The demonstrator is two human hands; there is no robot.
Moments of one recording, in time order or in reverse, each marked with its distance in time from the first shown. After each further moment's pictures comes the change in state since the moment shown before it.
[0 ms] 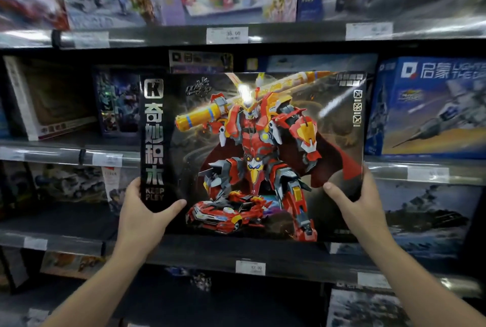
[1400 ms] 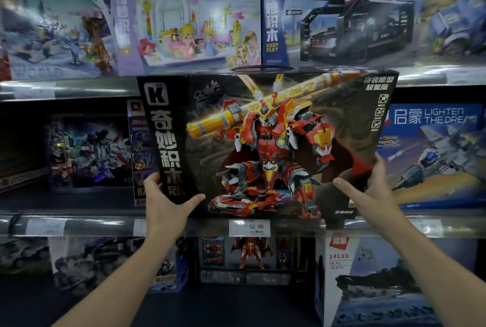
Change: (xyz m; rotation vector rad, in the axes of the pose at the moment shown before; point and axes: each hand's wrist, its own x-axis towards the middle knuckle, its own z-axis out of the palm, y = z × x) left_hand 0.118 0.063 0.140 -0.122 0.041 0.158; right_hand 0.152 0.003 -0.055 0.022 0.010 -0.052
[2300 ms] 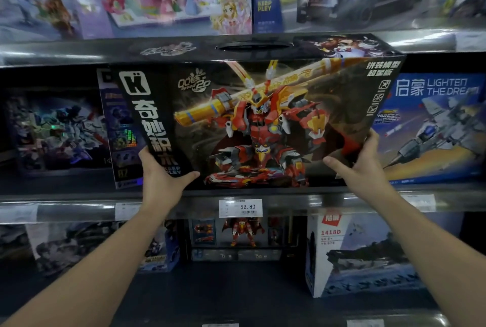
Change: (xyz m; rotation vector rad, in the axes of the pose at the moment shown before) left_hand 0.023 -0.013 0.028 0.079 -0.090 0.047; right_hand 0.018 0.021 0.006 -0.176 0.003 -0.071
